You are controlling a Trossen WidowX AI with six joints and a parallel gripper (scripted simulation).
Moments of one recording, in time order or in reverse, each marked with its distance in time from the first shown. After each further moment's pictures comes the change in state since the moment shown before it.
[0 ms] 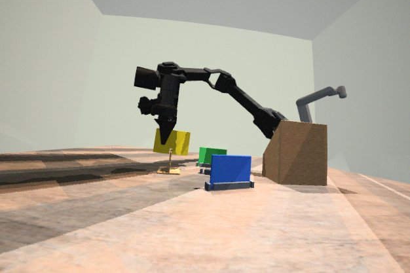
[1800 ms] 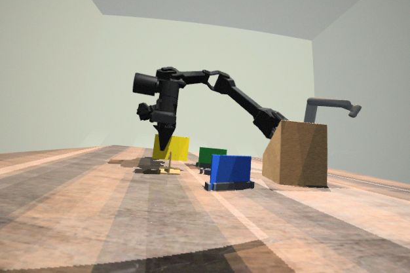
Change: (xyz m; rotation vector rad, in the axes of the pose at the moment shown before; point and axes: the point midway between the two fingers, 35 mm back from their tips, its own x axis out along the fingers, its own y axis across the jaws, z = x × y) arm 0.017 0.000 0.001 0.000 0.000 -0.001
